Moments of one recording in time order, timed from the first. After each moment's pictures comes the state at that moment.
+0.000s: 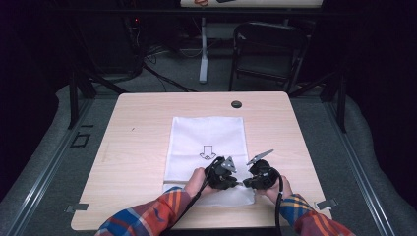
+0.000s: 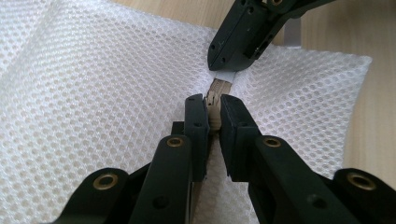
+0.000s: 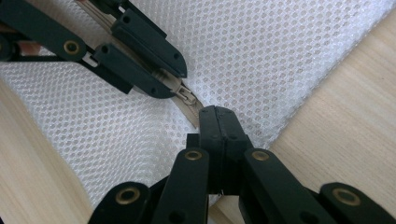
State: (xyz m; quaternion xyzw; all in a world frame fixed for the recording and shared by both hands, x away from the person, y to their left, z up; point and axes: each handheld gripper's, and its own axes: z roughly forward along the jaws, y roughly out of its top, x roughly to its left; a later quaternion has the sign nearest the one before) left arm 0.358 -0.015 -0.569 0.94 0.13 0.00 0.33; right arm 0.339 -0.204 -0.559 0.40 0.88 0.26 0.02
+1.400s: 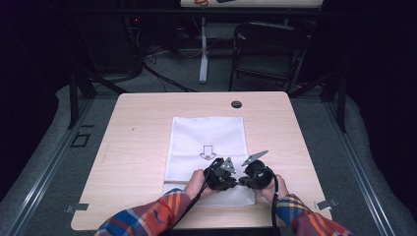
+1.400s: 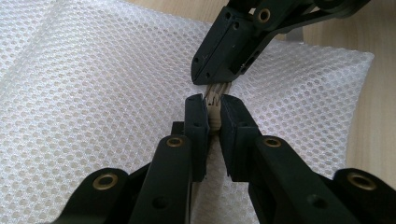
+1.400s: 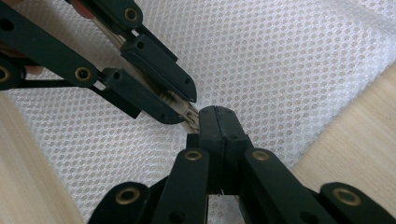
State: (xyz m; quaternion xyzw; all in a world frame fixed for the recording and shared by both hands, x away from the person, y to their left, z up) left arm 0.352 -0.015 -0.569 0.93 0.13 0.01 0.34; right arm 0.340 -0.192 -0.560 0.36 0.89 0.26 0.05
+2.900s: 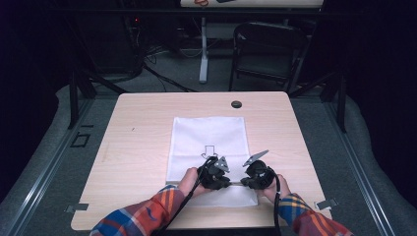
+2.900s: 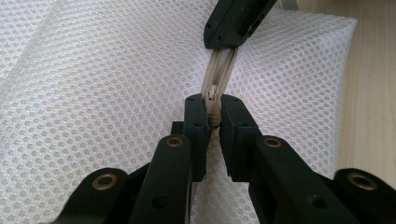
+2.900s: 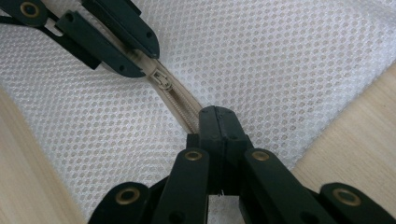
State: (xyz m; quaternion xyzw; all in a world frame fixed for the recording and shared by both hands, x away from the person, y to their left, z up) left arm 0.355 0.003 -0.561 0.94 0.13 0.00 0.32; right arm 0.339 -0.195 -0.558 0.37 0.90 0.25 0.05
